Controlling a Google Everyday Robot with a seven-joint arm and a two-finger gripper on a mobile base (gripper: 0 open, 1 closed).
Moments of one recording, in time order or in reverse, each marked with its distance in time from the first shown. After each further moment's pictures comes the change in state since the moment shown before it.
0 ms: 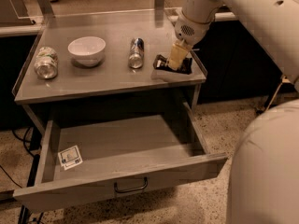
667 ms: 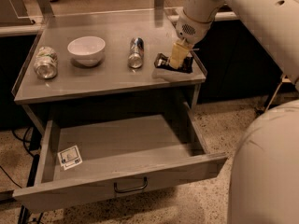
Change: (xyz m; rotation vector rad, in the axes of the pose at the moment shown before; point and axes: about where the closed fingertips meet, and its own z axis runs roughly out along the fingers) arm -0.003 -0.004 -0.001 0.008 -0.009 0.001
